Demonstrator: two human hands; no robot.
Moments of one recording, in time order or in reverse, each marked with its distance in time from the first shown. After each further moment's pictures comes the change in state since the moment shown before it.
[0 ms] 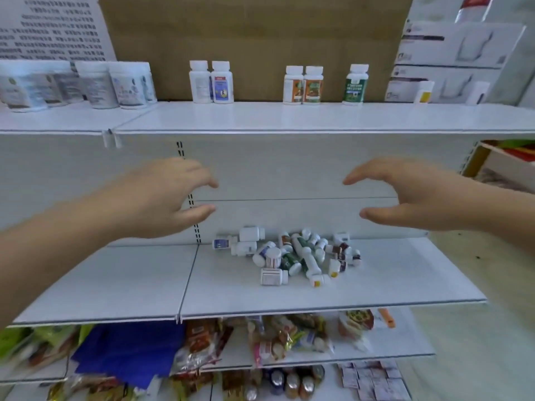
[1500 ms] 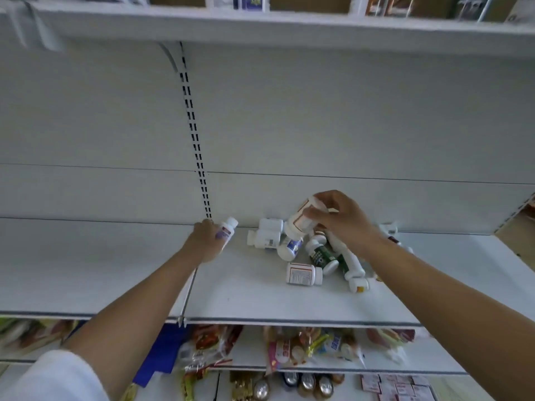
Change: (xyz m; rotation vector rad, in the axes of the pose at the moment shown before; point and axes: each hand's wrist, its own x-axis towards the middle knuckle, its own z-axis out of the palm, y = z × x) left_hand 0.031 -0.083 0.354 -0.551 -0.243 -0.850; right_hand 0.186 -0.007 0.268 1.097 0.164 0.473
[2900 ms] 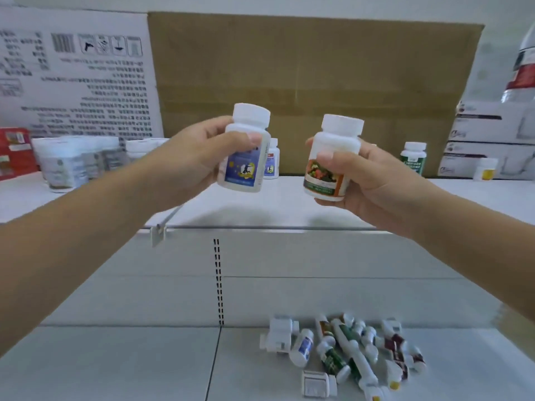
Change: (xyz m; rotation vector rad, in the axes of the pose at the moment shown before) left_hand -0.126 0.197 -0.358 -0.985 -0.080 0.677; right_hand -0.073 -0.305 -0.074 0.444 -0.337 -0.389
